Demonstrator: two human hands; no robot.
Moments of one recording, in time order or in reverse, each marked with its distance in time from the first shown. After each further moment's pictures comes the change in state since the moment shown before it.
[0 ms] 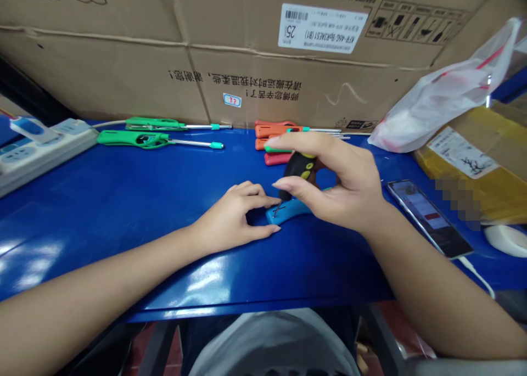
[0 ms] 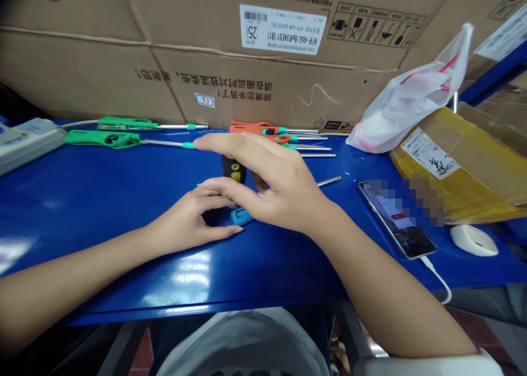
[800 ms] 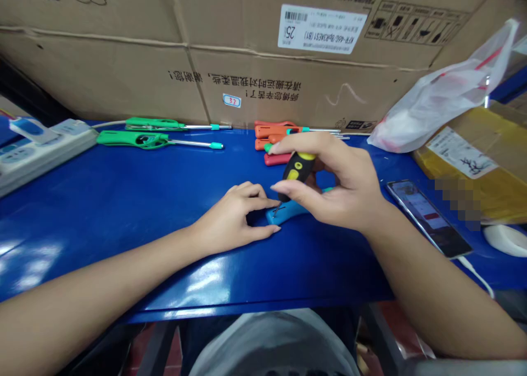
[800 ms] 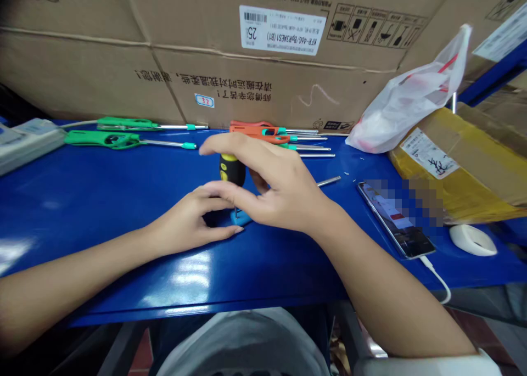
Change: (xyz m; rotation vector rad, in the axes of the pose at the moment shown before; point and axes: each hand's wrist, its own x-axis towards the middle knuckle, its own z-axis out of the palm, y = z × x) left_hand 0.000 -0.002 0.001 -0.009 -0.012 0.012; right_hand -0.001 0.002 0.000 0.012 0.001 -0.024
